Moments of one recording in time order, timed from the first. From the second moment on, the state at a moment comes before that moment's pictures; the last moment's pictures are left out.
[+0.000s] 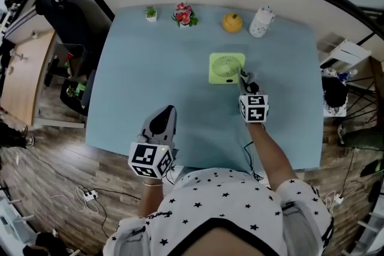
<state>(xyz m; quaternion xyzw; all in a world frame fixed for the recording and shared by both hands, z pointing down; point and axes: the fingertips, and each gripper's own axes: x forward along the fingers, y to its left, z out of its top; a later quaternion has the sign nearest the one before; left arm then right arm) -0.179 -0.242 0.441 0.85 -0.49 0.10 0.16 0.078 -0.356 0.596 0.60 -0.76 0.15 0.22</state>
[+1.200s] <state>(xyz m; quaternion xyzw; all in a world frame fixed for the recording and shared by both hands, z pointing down) -0.237 -0.220 0.438 0.81 -0.55 0.11 0.17 -0.043 -0.345 0.622 0.48 -0.82 0.14 0.26</state>
